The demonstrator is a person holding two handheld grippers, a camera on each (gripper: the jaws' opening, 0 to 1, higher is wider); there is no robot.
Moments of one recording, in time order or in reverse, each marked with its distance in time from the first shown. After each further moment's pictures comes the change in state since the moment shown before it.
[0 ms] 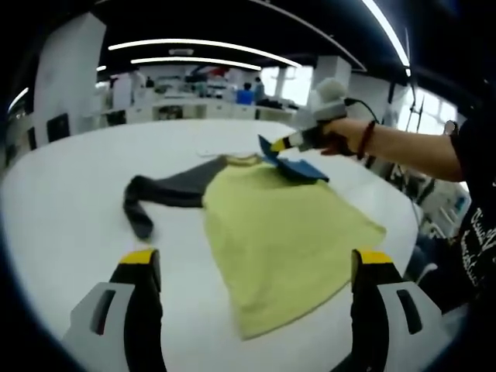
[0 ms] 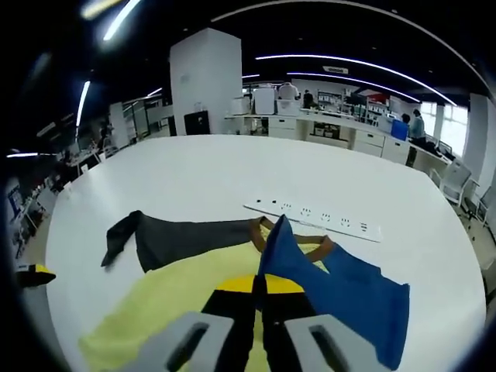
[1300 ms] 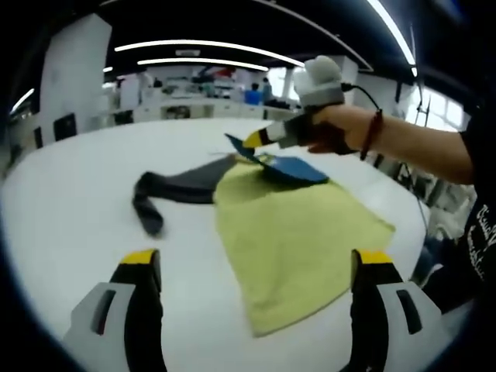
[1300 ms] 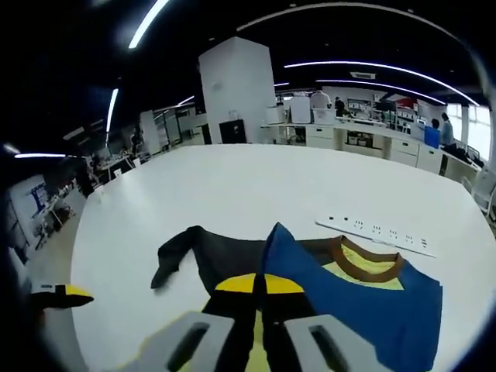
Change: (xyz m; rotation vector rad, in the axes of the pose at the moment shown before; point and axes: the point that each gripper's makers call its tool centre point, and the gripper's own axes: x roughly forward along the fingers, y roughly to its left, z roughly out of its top) left arm -0.001 0.014 -0.007 -0.003 -0.001 0.046; right arm 0.016 0.112 0.016 -0.037 -0.040 0.194
